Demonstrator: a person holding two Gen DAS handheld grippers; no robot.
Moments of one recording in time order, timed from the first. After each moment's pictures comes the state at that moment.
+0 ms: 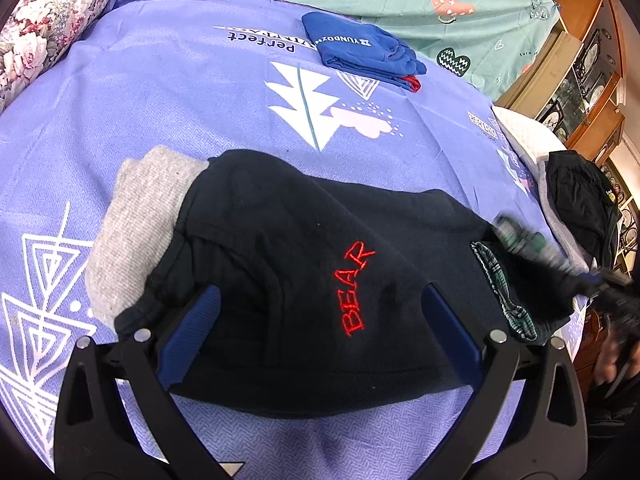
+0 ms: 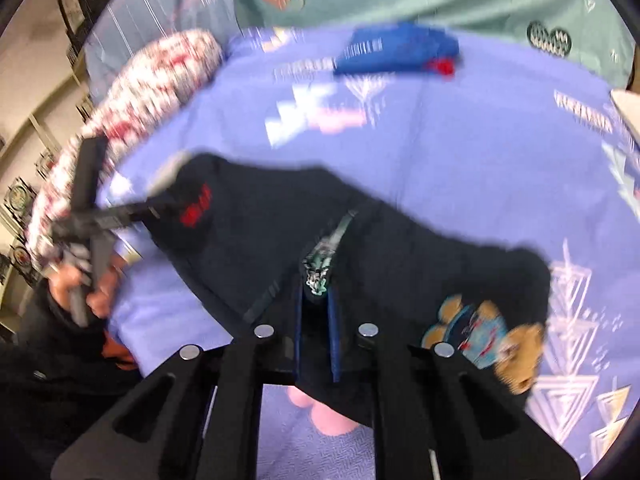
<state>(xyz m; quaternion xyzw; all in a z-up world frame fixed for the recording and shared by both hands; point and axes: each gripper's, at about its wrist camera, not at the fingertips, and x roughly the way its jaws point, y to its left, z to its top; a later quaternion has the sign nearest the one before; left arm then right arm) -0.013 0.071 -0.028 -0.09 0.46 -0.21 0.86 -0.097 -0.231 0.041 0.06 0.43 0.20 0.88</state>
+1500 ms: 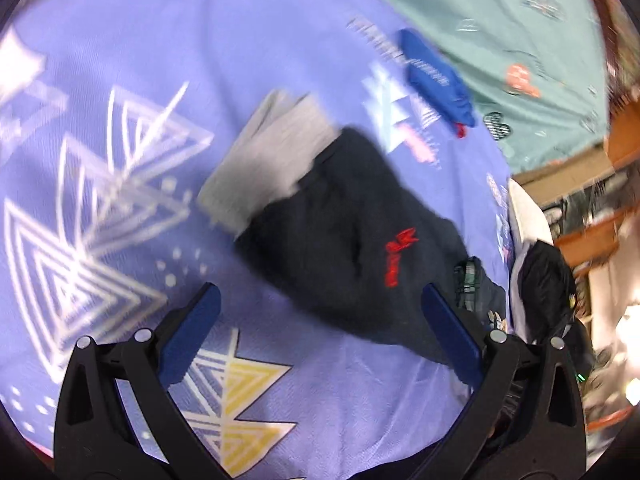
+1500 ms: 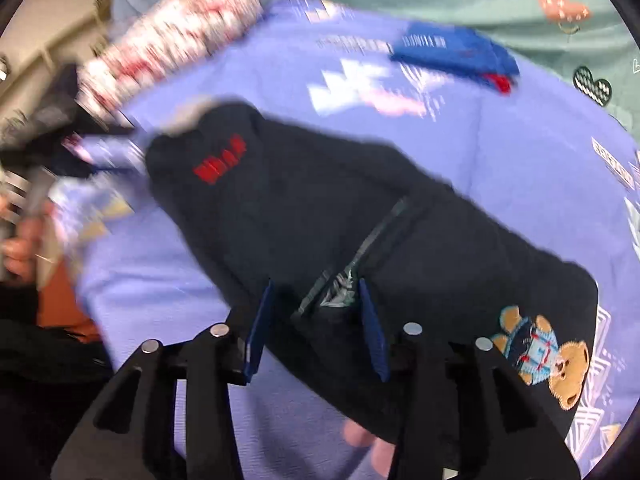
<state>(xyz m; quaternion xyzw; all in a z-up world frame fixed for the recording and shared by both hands) -0.034 0.155 -0.033 -0.30 0.52 -0.14 0.79 -0.093 -0.163 0.004 -0.04 0.42 0.23 0.88</state>
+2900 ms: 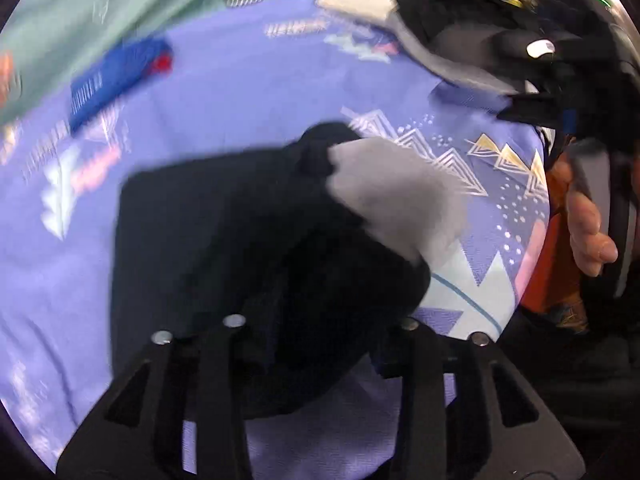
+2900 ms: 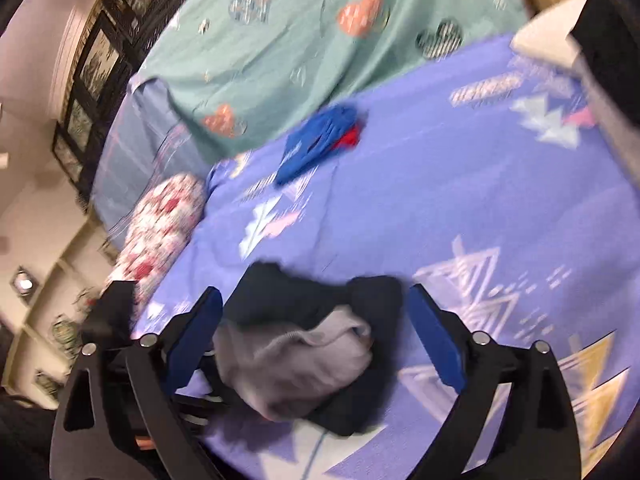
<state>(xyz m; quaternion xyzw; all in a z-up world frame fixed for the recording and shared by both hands) -0.095 -0.198 0.014 0.18 0.43 -0.37 0.81 -0.131 -0.395 0.028 0.27 0.33 0.19 0.89</state>
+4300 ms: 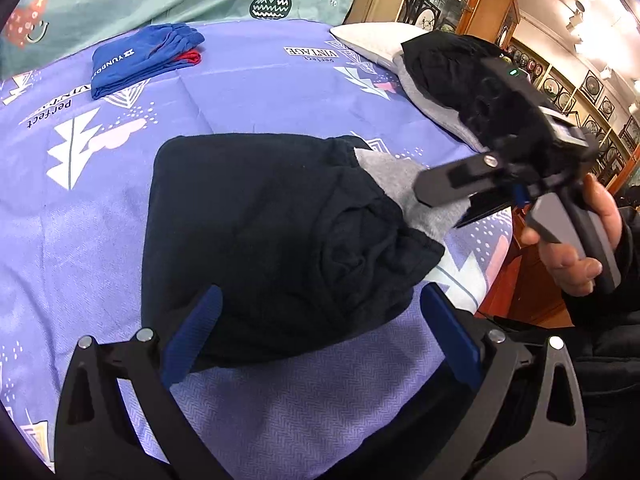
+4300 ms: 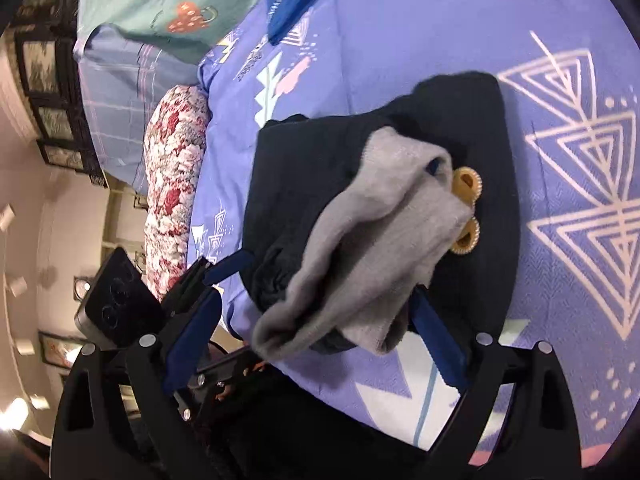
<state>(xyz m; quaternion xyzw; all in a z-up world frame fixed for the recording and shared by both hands) -0.092 -0.119 0.011 0.06 0.43 -0.40 0.81 -0.105 -0.343 -0.013 0.38 0.54 0.24 0.71</state>
